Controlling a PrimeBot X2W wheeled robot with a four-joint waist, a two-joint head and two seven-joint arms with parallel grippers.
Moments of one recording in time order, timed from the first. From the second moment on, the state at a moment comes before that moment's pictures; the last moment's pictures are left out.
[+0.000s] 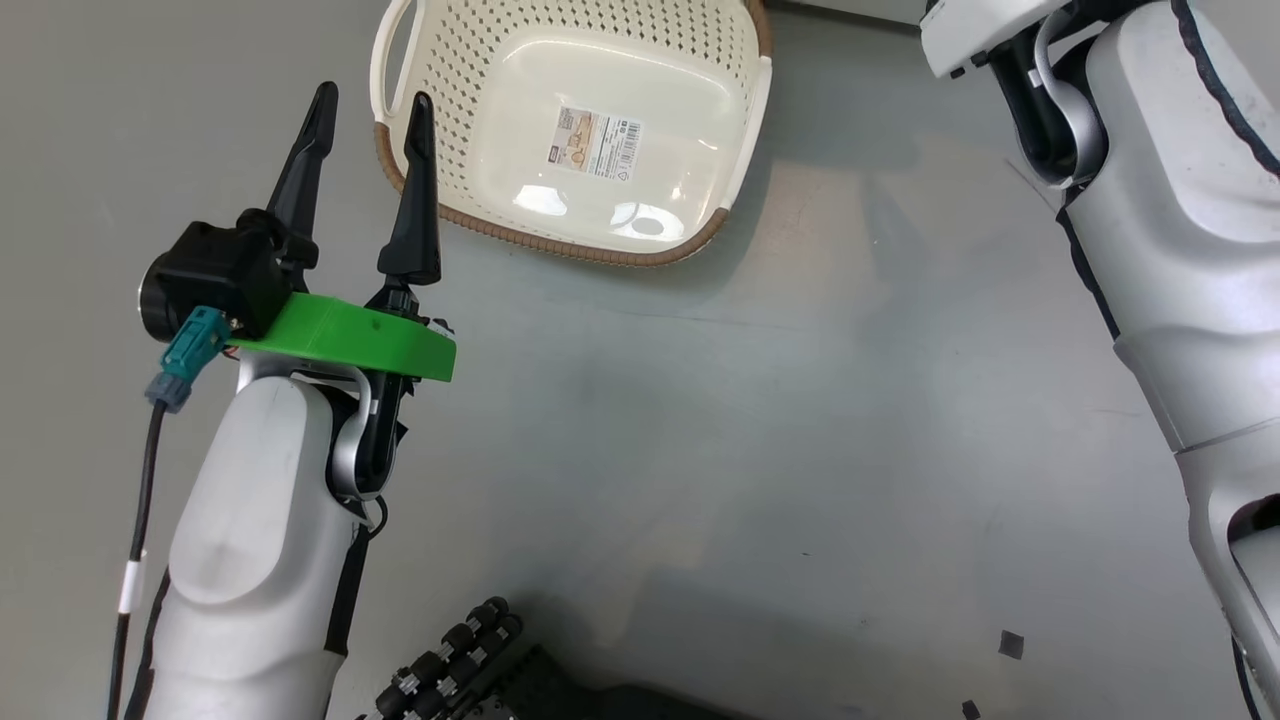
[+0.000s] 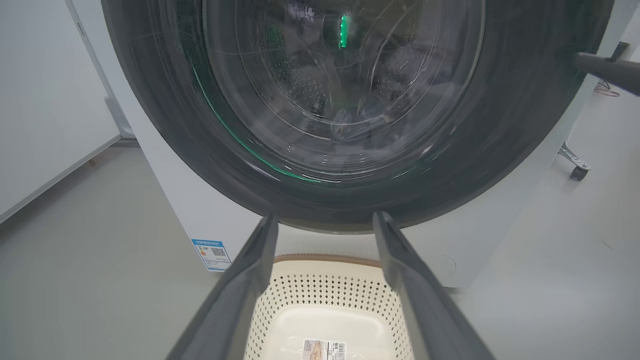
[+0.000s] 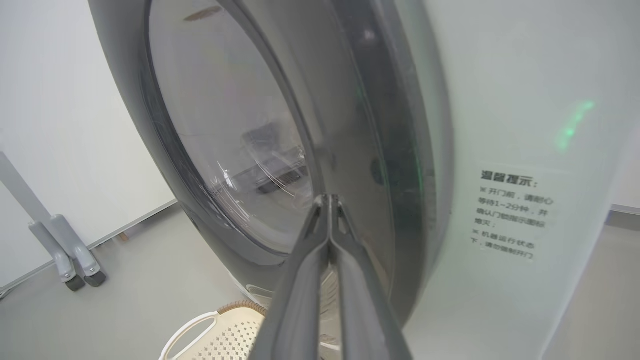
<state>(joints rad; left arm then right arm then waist) -0.38 0.02 -0.19 0.19 -0.34 -0.13 -0.26 -0.98 -0.15 0.53 0.59 0.45 0.09 -0.25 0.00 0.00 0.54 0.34</state>
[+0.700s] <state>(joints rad) -0.26 0.05 -0.07 0.20 -0.29 -0.13 -0.26 -0.68 -0.14 0.45 0.57 0.47 0.10 -0.25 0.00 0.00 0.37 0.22</state>
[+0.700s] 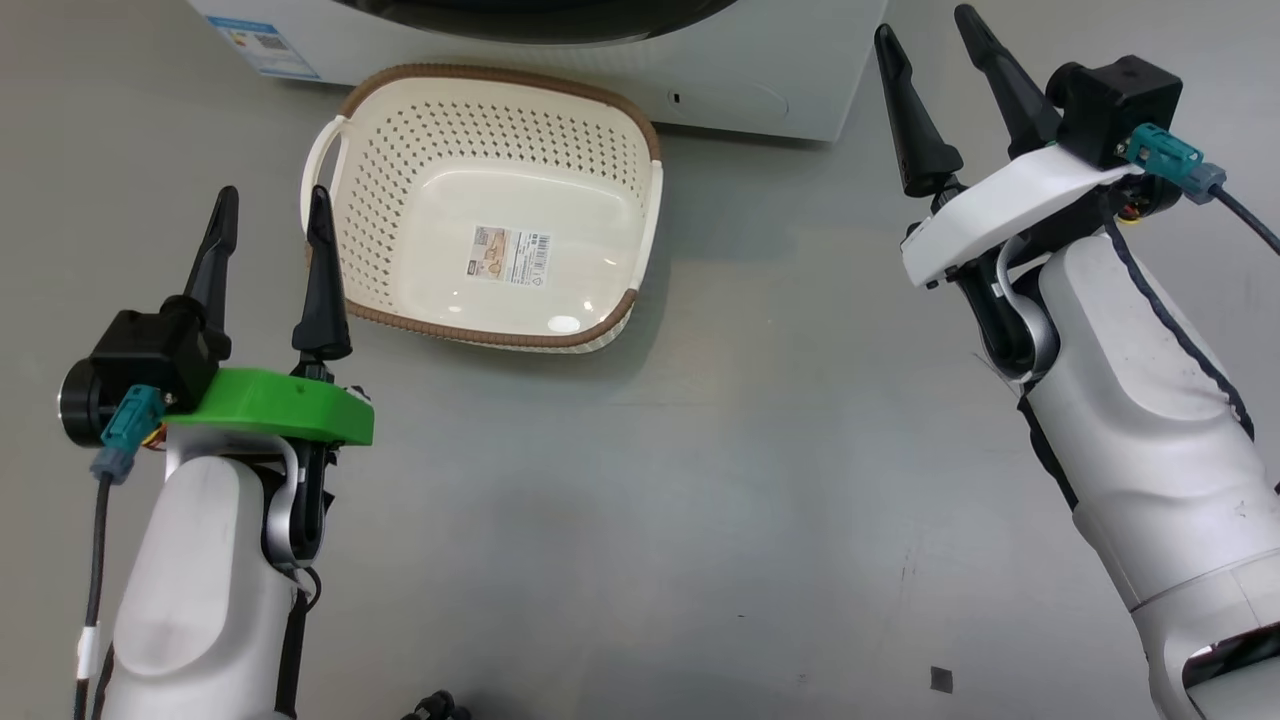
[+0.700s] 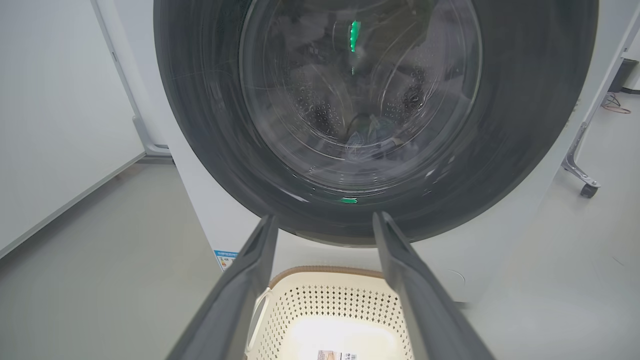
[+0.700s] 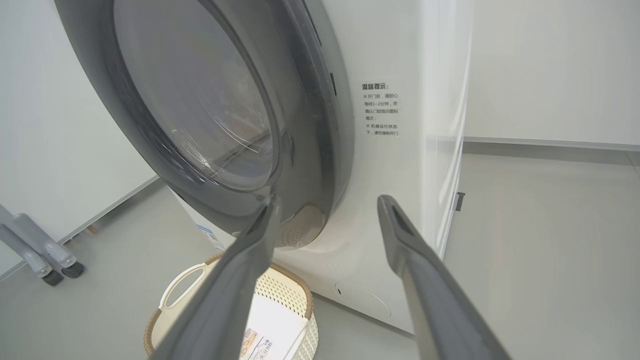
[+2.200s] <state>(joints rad) 0.05 0.07 0.11 0.21 -0.21 -0.13 -0.26 -0.12 -0.12 0.16 0.32 0.37 0.08 -0.25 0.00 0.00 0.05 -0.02</state>
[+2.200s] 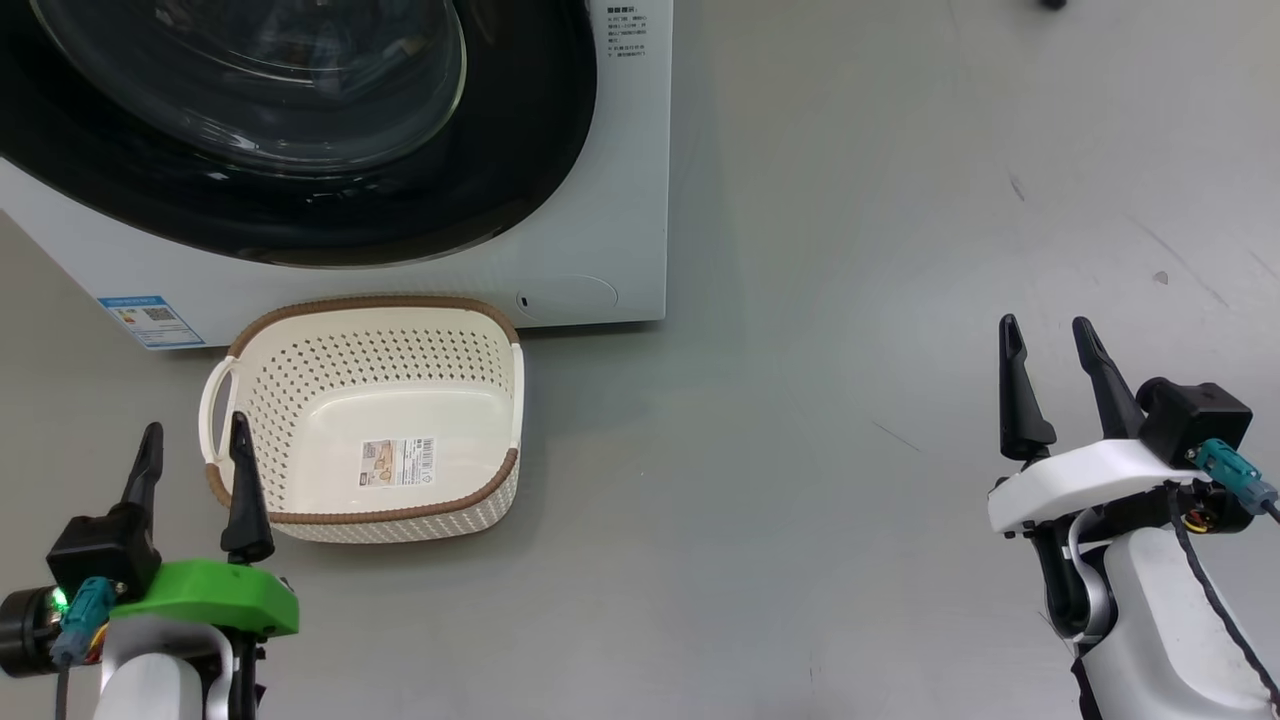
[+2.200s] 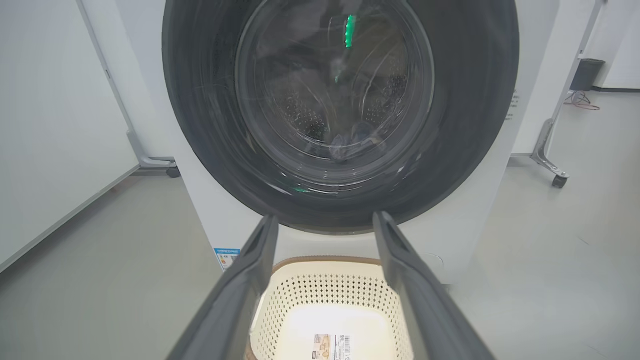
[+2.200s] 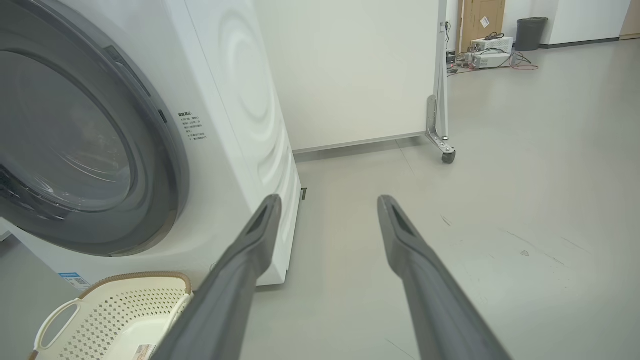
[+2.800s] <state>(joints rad) 0.09 0.06 0.12 0.19 -0.22 -0.13 -0.26 -0.06 -0.09 0.14 0.28 0.32 0.09 -0.25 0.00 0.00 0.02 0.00</state>
